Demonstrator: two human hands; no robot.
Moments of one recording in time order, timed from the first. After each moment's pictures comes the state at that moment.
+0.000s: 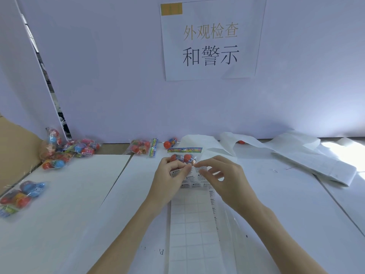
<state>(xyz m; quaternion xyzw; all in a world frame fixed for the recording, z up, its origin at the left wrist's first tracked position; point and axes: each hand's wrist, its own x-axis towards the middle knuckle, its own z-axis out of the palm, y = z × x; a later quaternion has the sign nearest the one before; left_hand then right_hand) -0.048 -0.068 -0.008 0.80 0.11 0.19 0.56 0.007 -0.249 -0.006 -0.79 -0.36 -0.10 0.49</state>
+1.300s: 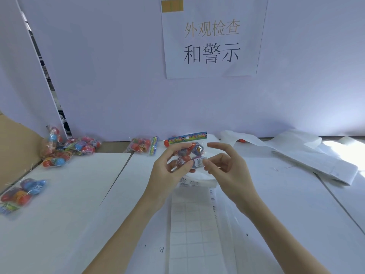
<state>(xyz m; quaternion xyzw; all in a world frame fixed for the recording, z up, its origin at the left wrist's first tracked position) -0.052 -0.067 -0.001 0.71 -0.03 0.22 0.67 -0.001 -0.243 0.008 -0.69 -0.23 0.01 0.68</state>
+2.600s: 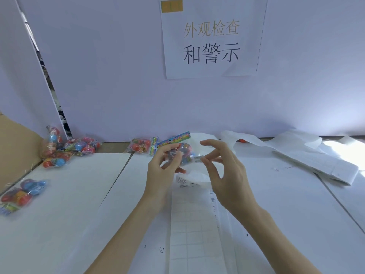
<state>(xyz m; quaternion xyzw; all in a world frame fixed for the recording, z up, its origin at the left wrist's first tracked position) -0.048 -0.067 -0.003 0.65 0.08 0.27 0.71 -0.013 -0.236 0.007 -0.73 -0.36 -0.23 0.54</state>
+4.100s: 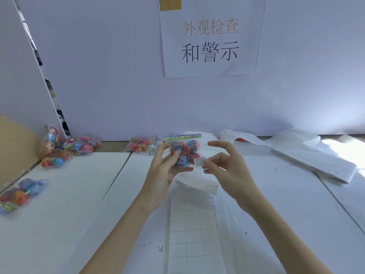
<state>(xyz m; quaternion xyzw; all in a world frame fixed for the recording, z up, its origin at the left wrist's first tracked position) -0.050 -0.062 0.002 0.59 0.02 0.17 0.79 -0.002 -0.246 0.016 -0.71 -0.21 0.05 0.67</state>
